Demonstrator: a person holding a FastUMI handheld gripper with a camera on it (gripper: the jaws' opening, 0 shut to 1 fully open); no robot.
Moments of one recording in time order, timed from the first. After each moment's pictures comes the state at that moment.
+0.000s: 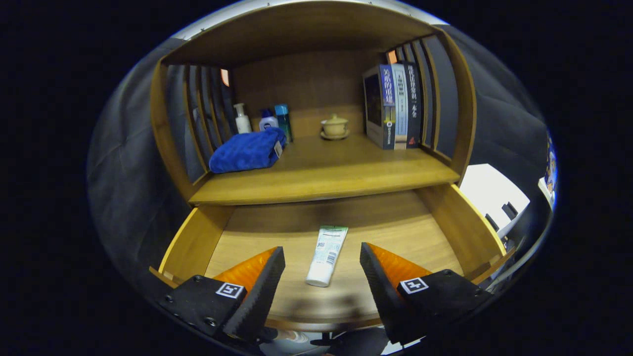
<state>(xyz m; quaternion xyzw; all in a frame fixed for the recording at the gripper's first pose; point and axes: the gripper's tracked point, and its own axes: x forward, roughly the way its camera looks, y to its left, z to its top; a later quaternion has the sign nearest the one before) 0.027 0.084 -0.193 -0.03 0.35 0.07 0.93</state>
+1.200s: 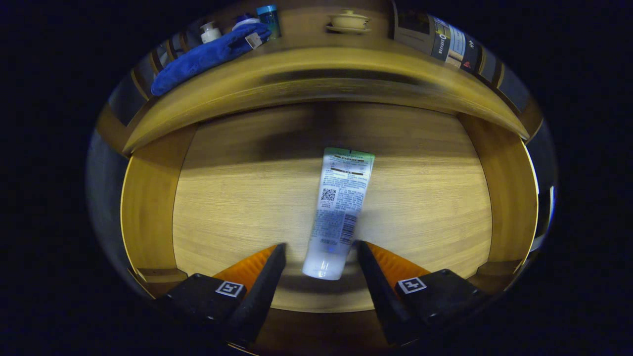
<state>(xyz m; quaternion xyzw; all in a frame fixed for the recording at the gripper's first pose) 0.024 0.076 -0.306 -0.08 0.61 0.03 0.79</state>
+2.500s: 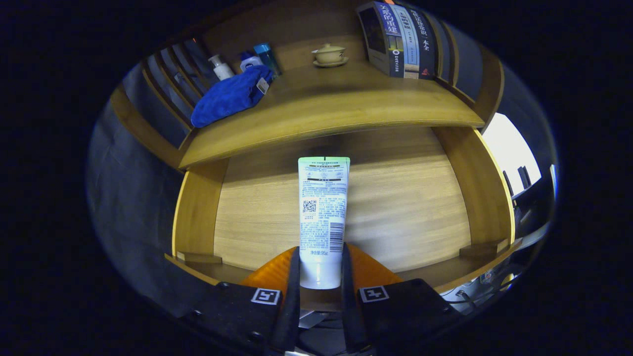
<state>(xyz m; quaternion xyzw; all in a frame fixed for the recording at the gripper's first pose) 0.021 0.068 -0.267 0.01 0.55 0.07 0.83</state>
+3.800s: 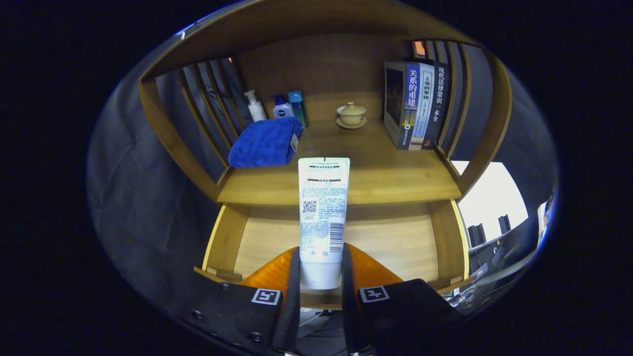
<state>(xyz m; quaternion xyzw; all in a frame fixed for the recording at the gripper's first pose) 0.065 0.101 -0.152 -0.05 0.46 0.12 0.88</state>
